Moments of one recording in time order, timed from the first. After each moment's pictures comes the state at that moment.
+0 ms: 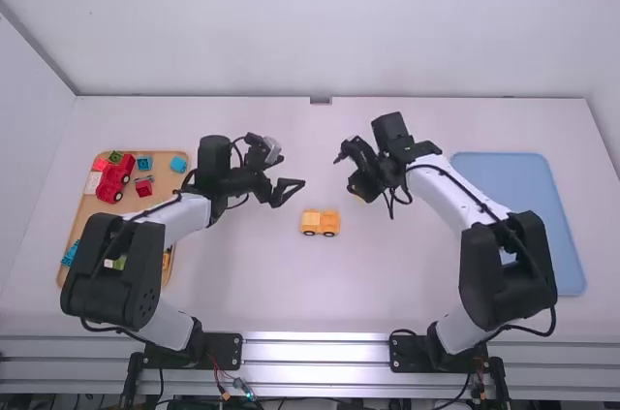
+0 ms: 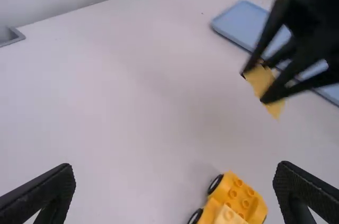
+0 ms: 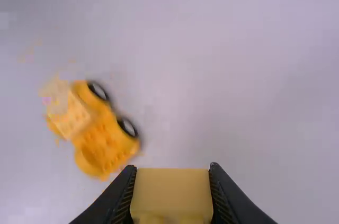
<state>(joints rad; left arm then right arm) -0.12 1.62 0.73 0.33 0.83 0.18 0.34 1.70 1.16 -0.68 -0.29 -0.46</state>
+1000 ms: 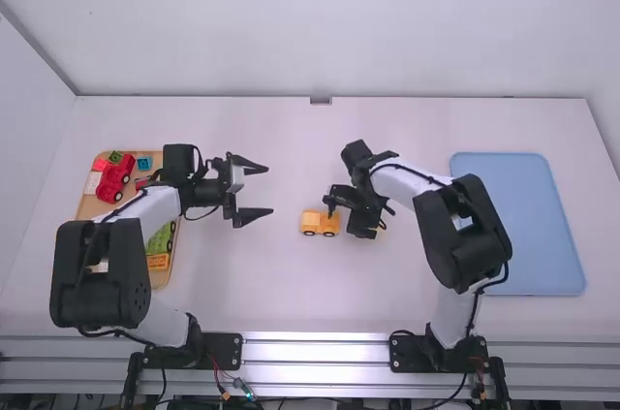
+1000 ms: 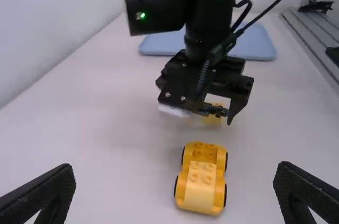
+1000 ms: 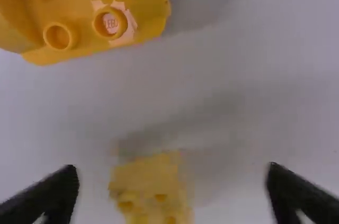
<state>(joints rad) 0.12 1.60 0.79 -0.22 1.35 1.13 0.45 1.94 1.16 -0.77 -0.01 -0.90</state>
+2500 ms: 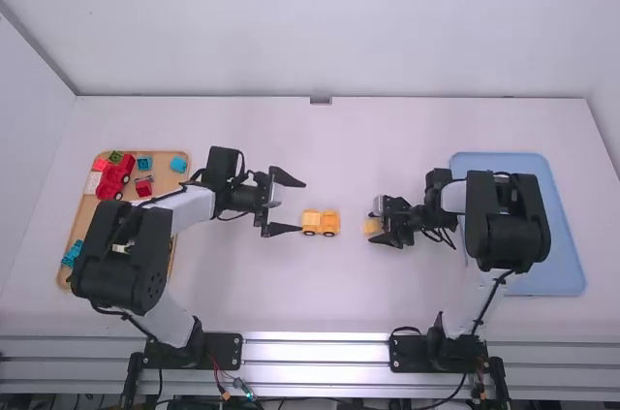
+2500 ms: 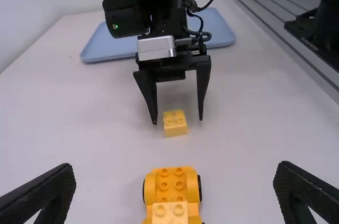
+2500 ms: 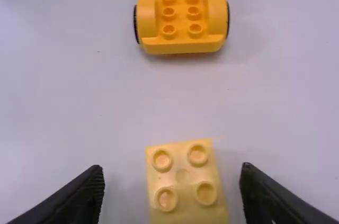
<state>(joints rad) -0.12 1.70 0.79 -0.08 1.29 1.14 -0.05 2.00 0.84 -0.45 -0.94 -1.62</state>
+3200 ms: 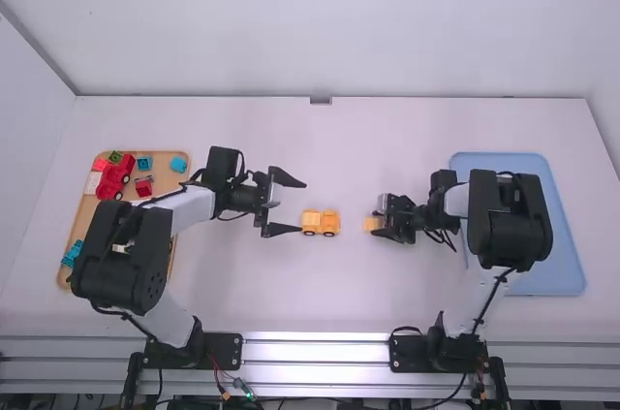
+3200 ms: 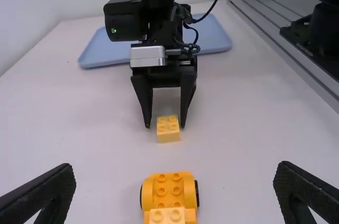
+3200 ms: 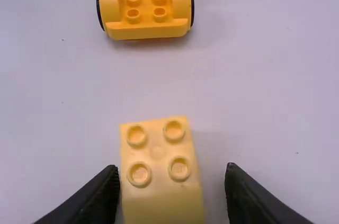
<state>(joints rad) -0.12 1.70 0.79 -0.09 1.31 1.14 -0.08 2.01 0.81 -0.31 -0.96 -1.55</state>
